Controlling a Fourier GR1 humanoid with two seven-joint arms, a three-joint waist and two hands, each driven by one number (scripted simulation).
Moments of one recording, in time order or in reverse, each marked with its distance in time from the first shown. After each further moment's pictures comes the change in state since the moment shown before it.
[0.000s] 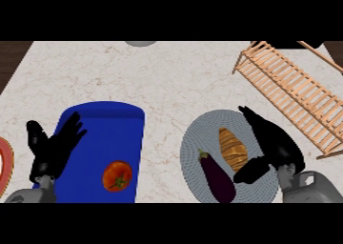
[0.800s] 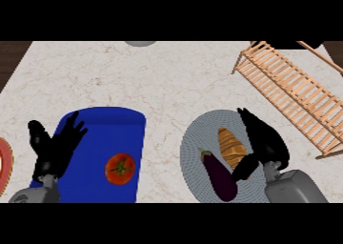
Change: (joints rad) left arm -0.006 -0.045 0.035 -0.001 -0.032 -0.022 -0.002; right arm 0.023 0.121 -0.055 0.180 0.245 -0.027 -0.129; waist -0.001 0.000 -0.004
